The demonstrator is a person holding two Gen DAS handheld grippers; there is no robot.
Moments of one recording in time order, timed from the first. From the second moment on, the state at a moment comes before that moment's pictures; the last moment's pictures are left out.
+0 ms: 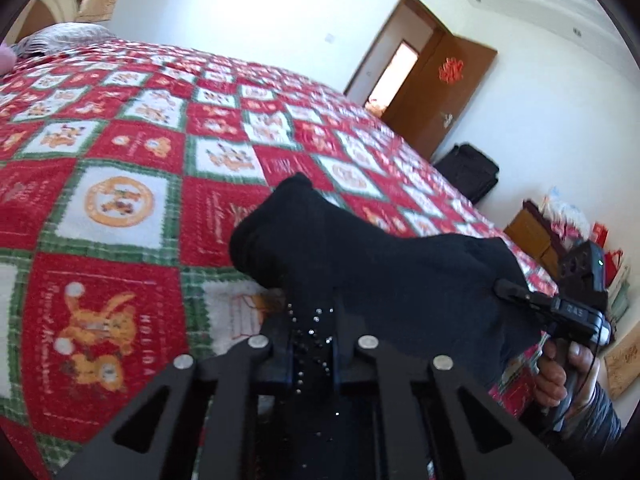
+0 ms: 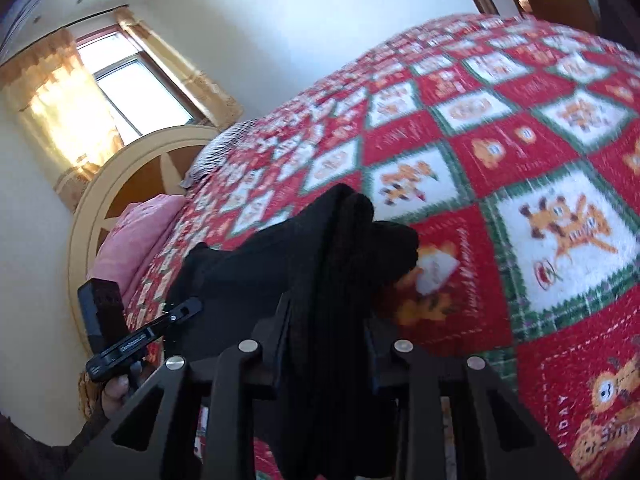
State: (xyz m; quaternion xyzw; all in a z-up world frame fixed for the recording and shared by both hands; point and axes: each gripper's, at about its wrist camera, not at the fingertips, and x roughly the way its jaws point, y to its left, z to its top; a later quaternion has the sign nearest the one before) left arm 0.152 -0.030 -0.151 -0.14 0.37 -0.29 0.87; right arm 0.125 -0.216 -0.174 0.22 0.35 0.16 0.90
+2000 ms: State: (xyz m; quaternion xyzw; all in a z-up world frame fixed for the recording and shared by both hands) left arm 0.142 0.211 -0.161 -0.10 0.34 0.04 0.94; right arm 0.329 0.047 -0.211 0.16 0.43 0.32 0.83
